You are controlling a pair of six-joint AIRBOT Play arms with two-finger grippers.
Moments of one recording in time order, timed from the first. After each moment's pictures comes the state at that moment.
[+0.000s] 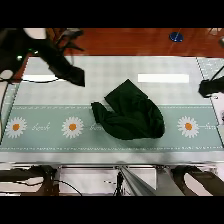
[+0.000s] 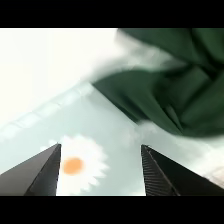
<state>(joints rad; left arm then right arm) -0.26 -1.51 1.69 1.27 -1.65 -1.42 -0.03 -1.02 1.21 -1.73 1.37 1.45</state>
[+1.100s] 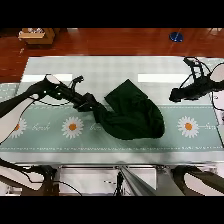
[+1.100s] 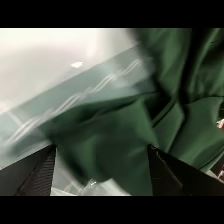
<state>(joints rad) -0.16 -1.74 1.16 0.70 -1.24 -1.22 -0.03 -1.21 1.10 -1.45 1.21 1.40</state>
